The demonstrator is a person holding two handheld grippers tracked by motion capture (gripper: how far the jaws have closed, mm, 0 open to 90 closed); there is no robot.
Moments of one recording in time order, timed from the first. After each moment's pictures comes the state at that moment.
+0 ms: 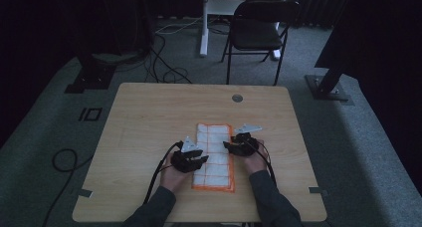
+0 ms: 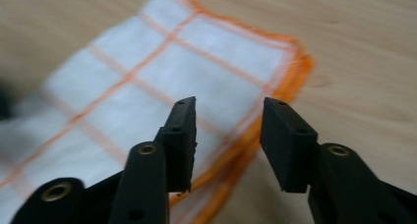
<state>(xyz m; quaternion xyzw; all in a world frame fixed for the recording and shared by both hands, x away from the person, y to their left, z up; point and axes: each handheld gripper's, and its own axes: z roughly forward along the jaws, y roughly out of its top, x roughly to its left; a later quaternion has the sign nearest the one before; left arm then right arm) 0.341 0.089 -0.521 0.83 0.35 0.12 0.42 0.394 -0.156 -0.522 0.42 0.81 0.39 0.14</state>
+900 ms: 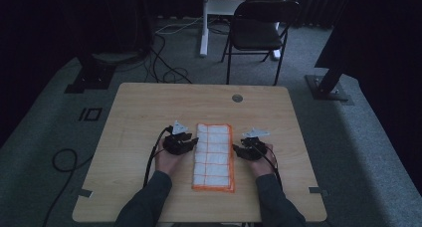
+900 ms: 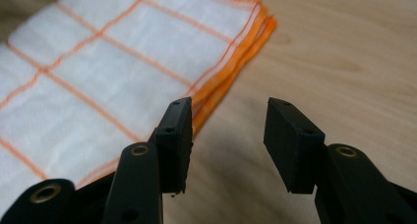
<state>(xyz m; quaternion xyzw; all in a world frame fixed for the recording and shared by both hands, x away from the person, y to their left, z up) 0.393 0.115 -0.513 0.80 0.42 0.15 0.41 0.384 -0.181 -0.530 0.44 0.80 0.36 0.18</state>
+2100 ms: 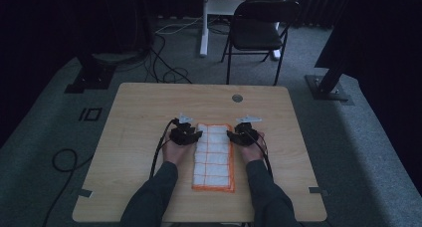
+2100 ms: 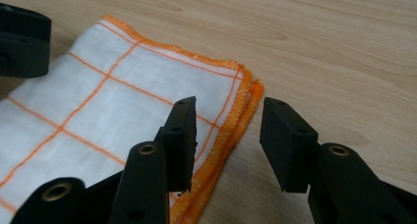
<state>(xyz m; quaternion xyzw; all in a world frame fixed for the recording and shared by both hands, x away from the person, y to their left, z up) 0.433 0.099 -0.526 0.79 0.46 0.13 0.40 0.434 -0.158 -0.527 0.48 0.77 0.37 0.18</state>
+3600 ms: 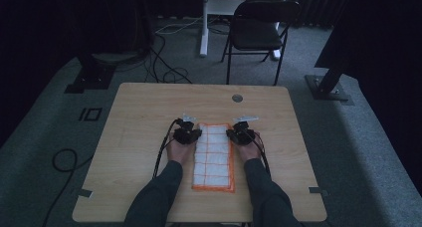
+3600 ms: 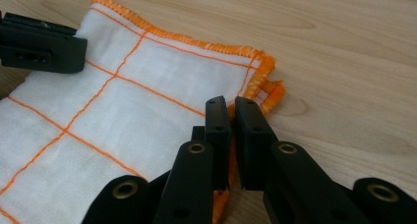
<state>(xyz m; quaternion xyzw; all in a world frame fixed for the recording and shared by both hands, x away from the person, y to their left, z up) 0.440 0.089 -0.532 0.78 0.48 0.12 0.39 0.443 -0.151 -0.535 0.48 0.78 0.37 0.14</state>
